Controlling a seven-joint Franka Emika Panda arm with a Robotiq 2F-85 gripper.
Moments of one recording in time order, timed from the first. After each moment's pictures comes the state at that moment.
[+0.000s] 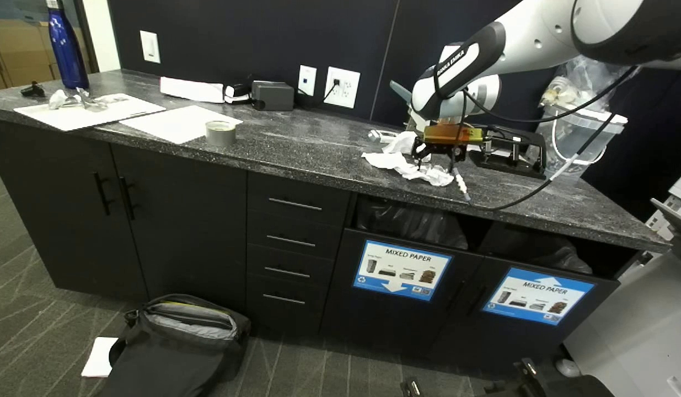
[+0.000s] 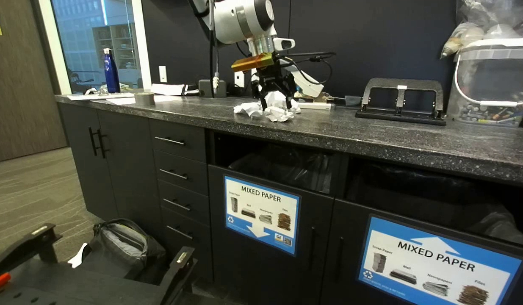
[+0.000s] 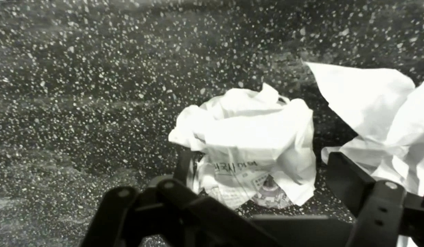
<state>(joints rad) 0.10 0.72 -0.26 -1.47 -0.11 2.32 0.32</state>
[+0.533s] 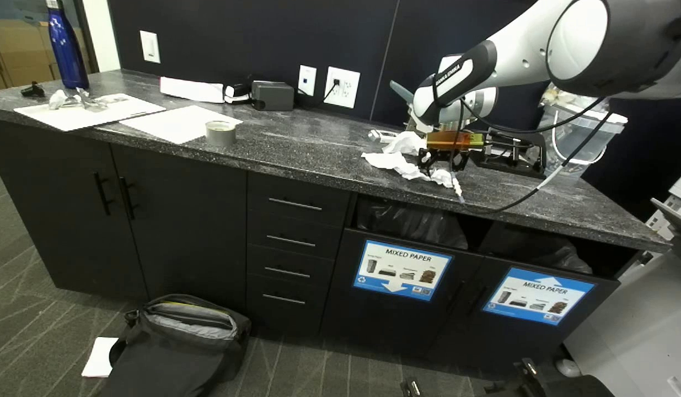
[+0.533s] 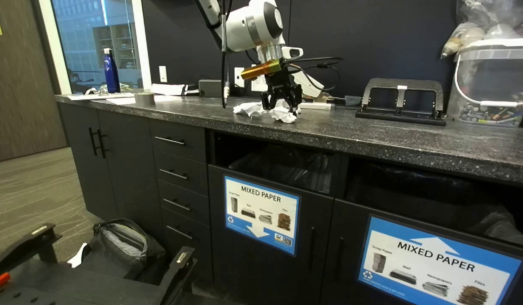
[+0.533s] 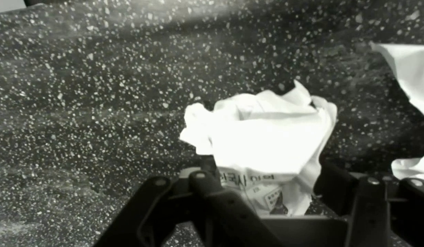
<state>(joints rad) 0.05 0.82 -0.26 -1.32 -0.11 2.19 0.34</state>
